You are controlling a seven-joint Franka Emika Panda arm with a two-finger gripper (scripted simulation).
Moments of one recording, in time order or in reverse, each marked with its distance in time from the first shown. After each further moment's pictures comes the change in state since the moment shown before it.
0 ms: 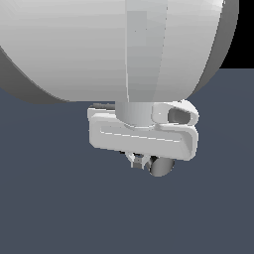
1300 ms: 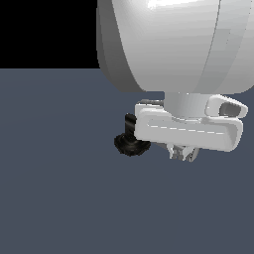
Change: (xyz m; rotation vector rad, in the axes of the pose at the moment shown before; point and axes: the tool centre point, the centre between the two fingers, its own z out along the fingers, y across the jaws) arm 0.048 0.085 0.001 -0.001 -0.009 0.022
